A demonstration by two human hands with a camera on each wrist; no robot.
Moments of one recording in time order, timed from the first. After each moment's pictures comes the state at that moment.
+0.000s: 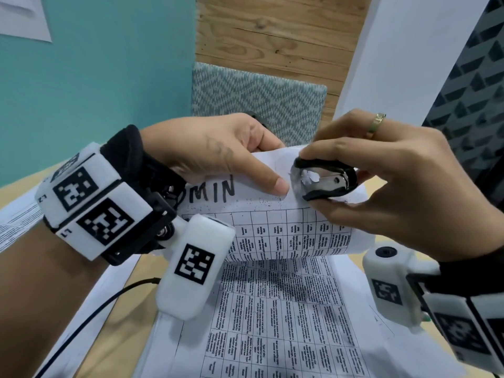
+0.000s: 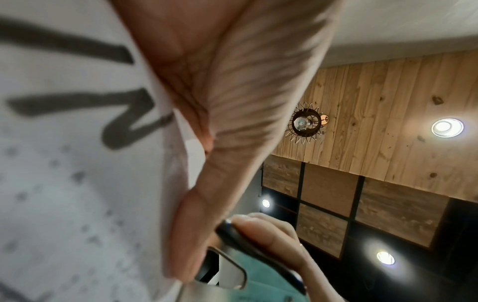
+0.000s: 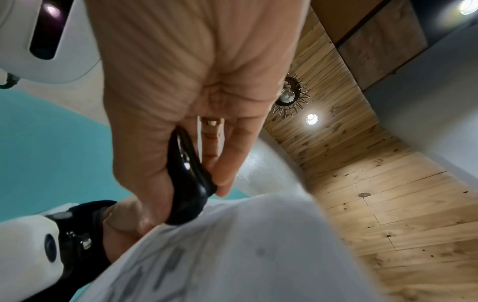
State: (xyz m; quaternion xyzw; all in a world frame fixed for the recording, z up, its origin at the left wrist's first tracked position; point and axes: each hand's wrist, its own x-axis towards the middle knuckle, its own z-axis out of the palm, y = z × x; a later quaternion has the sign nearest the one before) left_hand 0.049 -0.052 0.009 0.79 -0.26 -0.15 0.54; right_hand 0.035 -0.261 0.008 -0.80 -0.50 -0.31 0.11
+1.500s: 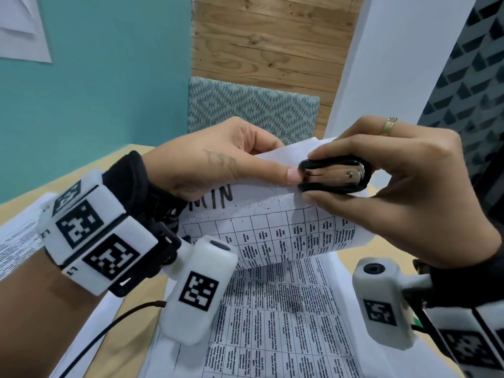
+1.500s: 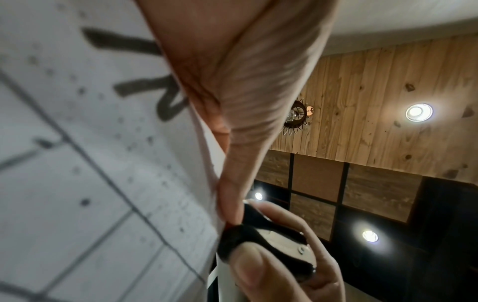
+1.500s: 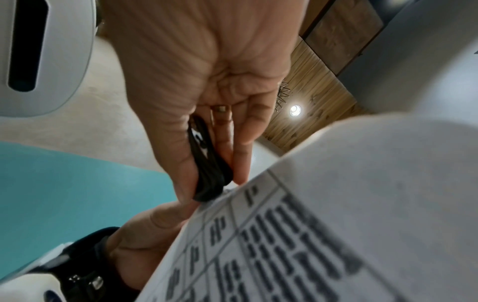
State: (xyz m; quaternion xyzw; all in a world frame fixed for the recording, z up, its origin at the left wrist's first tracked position) left_hand 0.040 -0.060 0.015 0.77 -0.27 -0.04 0.57; right_hand 0.027 -0.262 0.012 -0.78 -0.46 -0.36 0.23
